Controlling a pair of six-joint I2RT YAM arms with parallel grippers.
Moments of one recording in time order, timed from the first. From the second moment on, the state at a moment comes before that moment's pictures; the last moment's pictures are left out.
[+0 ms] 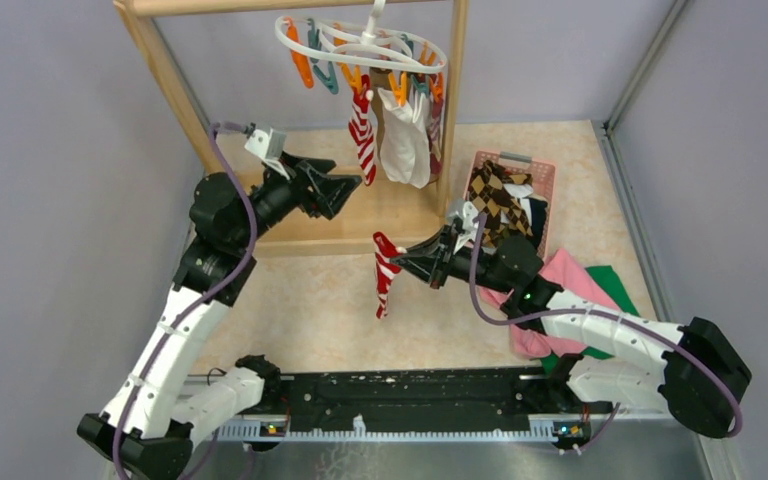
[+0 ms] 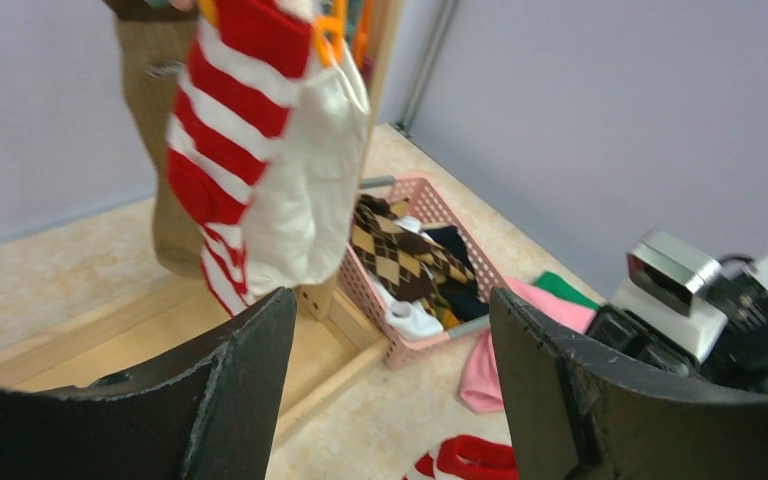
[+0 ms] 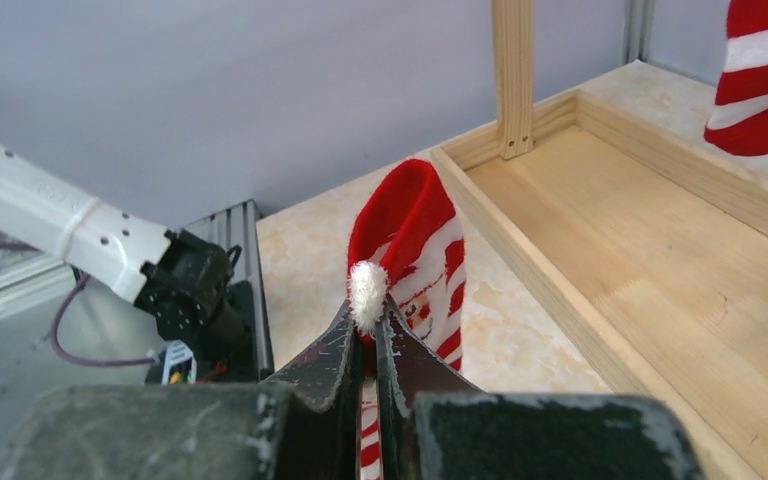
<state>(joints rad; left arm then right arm) -0.40 0.91 1.09 -0.06 0.40 -0.34 0.85 1.10 0.56 0.69 -0.43 0.29</state>
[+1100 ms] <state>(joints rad) -0.21 1.20 1.44 0.00 0.40 -0.64 0.88 1.11 0.60 0.72 -0.20 0.42</state>
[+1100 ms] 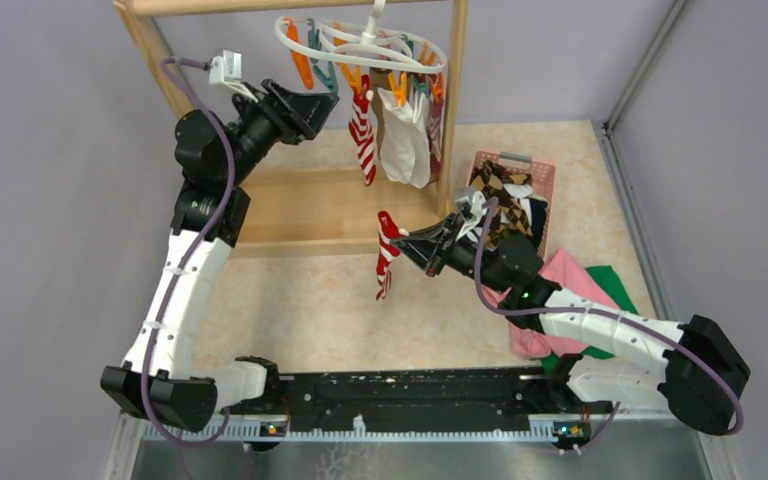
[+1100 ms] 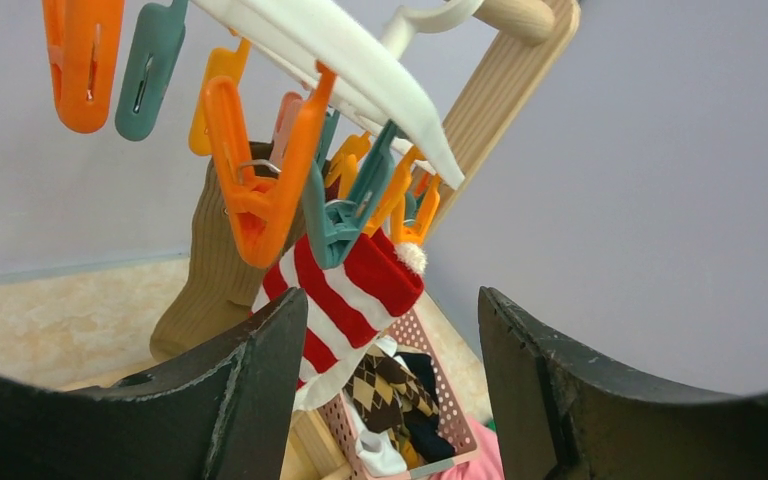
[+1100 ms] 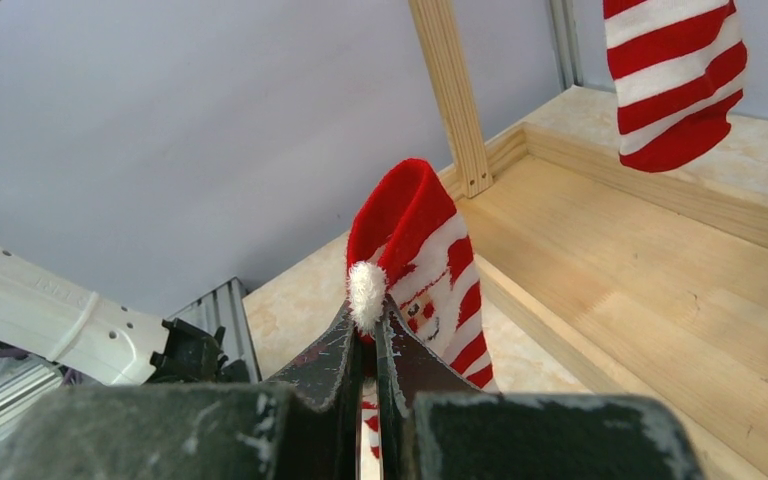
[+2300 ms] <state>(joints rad) -0.26 1.30 1.48 0.03 0.22 -0.60 0.88 1.12 0.60 0.72 -0.18 0.42</state>
